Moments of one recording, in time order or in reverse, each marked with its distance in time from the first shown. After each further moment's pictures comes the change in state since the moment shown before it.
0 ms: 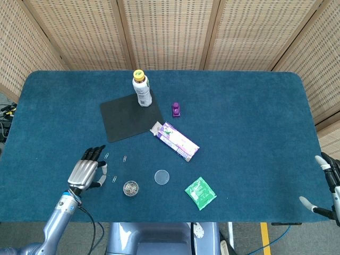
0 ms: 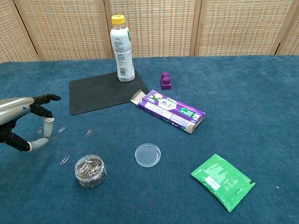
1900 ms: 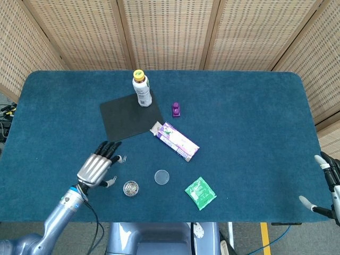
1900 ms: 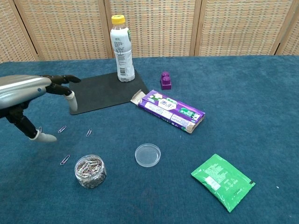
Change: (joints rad) left arm -0.103 0.097 -0.002 -0.070 0.067 -0.042 0.070; right arm 0.004 -0.003 0.002 0.001 0.005 -0.008 -0.005
